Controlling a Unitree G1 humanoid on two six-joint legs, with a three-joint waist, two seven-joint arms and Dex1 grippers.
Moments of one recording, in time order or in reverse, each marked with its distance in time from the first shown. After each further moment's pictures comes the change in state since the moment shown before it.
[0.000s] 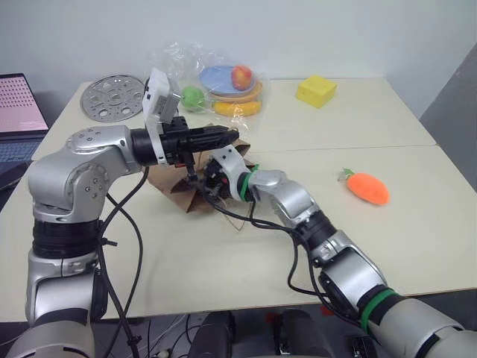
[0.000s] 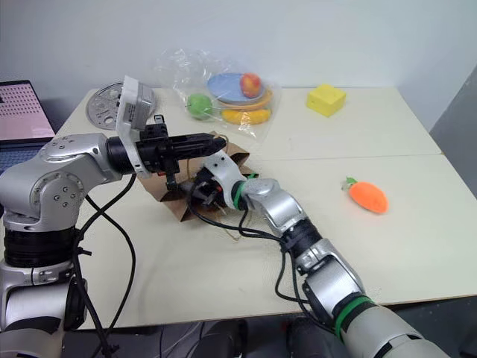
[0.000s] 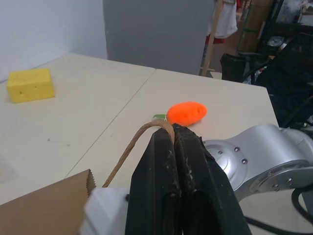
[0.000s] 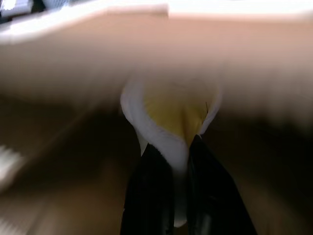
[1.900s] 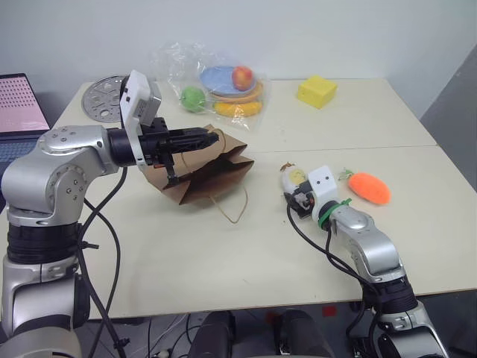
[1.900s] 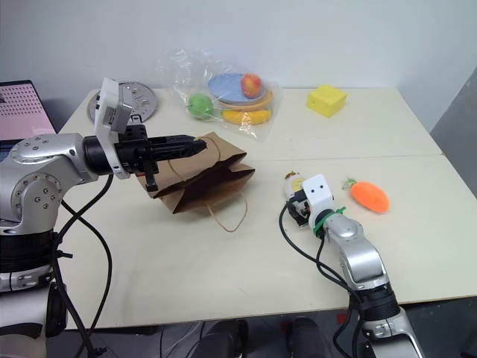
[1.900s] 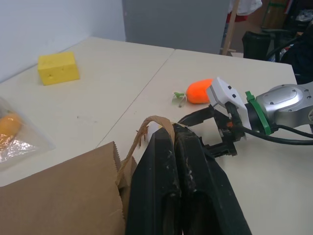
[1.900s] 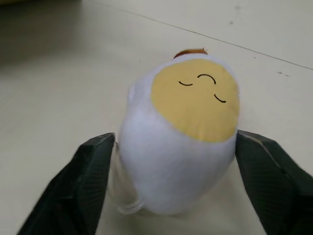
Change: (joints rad) left arm 0.040 0.099 0.014 0.025 0.084 -0.051 -0.082; right arm 0.616 -0.393 -0.164 -0.738 -0.075 0.240 -0.215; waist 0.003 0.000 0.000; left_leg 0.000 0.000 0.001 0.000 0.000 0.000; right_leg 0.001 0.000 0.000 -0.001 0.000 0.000
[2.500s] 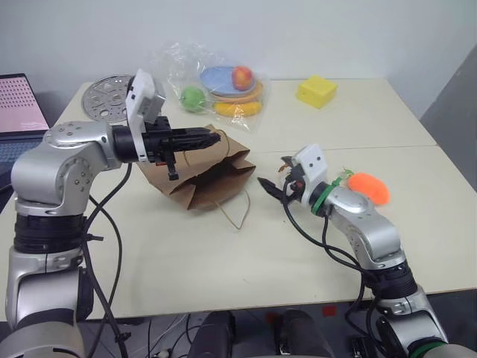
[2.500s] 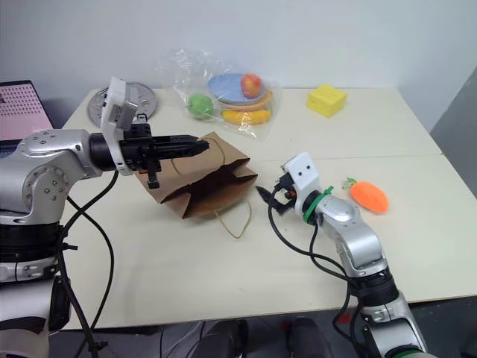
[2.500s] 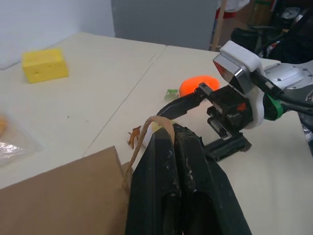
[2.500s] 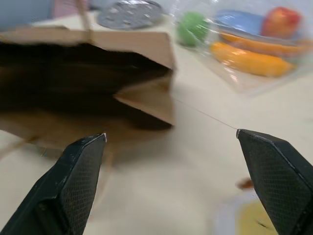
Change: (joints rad) left arm -0.034 -0.006 -0.023 0.066 0.040 -0.022 -0.064; right arm -0.106 -0.044 0.010 -0.042 0.115 -0.093 0.137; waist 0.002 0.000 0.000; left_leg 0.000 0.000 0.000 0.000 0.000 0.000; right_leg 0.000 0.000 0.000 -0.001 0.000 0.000
